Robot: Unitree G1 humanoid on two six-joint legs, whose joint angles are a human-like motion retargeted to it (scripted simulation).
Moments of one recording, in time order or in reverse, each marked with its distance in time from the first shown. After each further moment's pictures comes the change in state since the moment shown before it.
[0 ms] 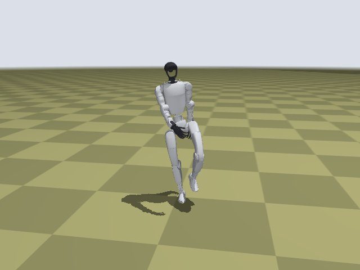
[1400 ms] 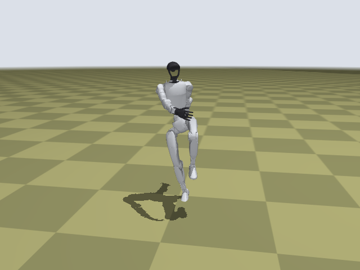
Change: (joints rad) left arm 0.358 0.086 0.117 0.064 0.488 0.055 0.015; right arm -0.371 -0.068 -0.030 -0.159 0.036 -0.040 0.011; waist 0.374 -0.099 0.194; left_leg -0.539 0.267 0.068 0.365 -0.029 0.127; right_leg -0.024 -0.080 0.209 0.150 -0.053 -0.062
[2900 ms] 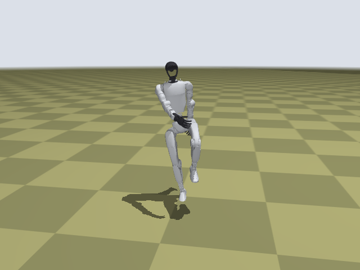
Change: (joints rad) left arm -0.267 -0.055 -0.214 0.018 -0.312 0.016 0.164; right arm 0.130 0.139 -0.017 0.097 0.046 0.115 -0.003; waist -0.112 0.071 -0.127; left_leg 0.110 0.049 -0.034 0.028 -0.030 -0.011; right_leg 0.002 0.077 0.079 -0.078 0.051 0.051
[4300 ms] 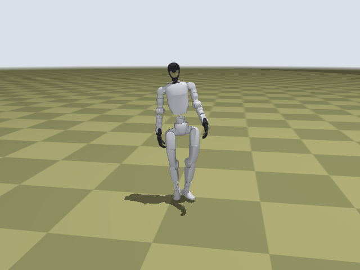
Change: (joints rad) left arm -0.611 0.091 -0.221 -0.431 0.014 -0.057 -0.183; right arm 0.831 -0.275 -0.150 0.271 -0.376 -0.066 -0.148; waist -0.533 0.157 -0.280; left_leg 1.170 -0.450 0.044 -1.656 -0.101 0.100; right_leg 0.073 0.074 -0.390 -0.007 -0.106 0.079
